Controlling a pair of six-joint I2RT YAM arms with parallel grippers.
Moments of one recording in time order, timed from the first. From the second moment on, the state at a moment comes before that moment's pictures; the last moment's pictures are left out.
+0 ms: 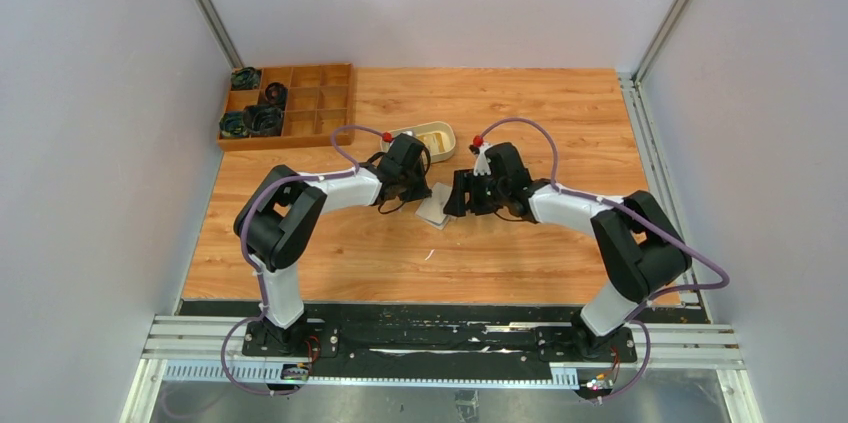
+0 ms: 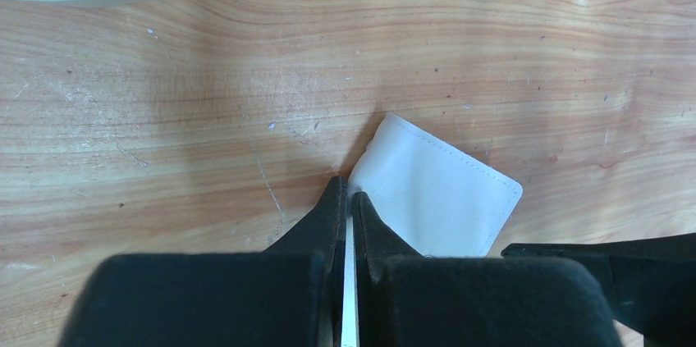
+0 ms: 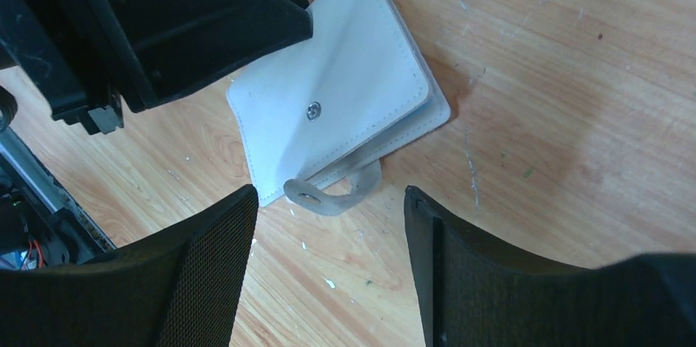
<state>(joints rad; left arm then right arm) -0.62 1.86 1.06 -0.05 -0.03 -0.76 0.54 1.61 0.82 0.04 -0.36 0.38</state>
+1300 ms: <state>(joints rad) -0.62 1.86 1.05 -0.04 -0.04 -0.78 0.59 1.65 0.71 0.21 -0.21 0.66</state>
